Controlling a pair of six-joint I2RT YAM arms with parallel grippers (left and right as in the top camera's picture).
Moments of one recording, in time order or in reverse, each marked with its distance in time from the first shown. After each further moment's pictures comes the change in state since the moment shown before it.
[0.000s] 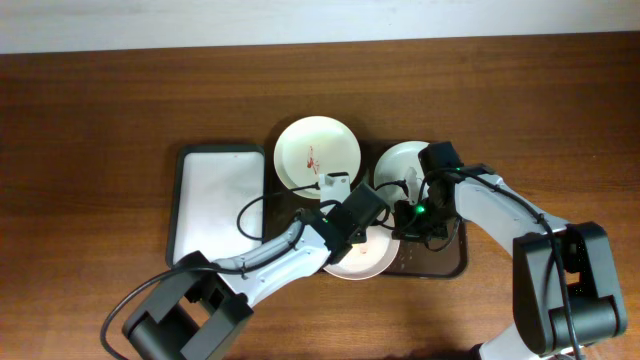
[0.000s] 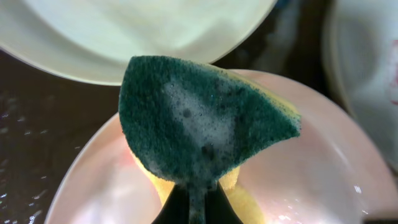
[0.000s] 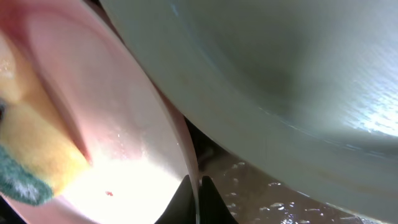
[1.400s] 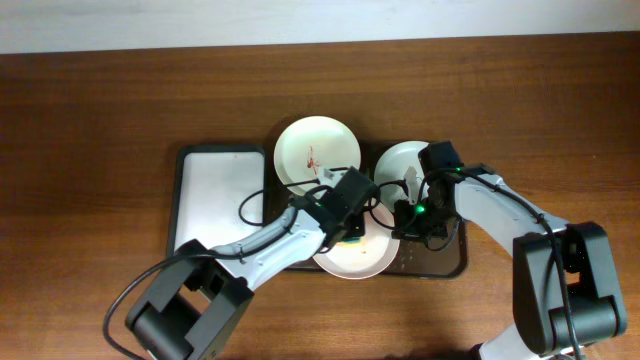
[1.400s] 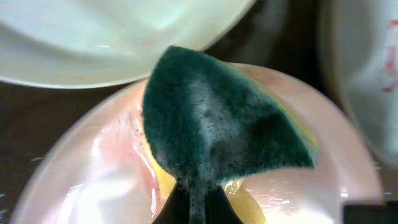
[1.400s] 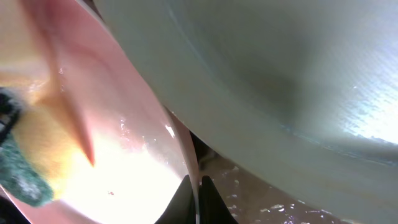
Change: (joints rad) left arm 0.078 0.037 0.043 -0.043 0.174 0.047; right arm 0.000 0.000 0.000 0.002 0.000 0.000
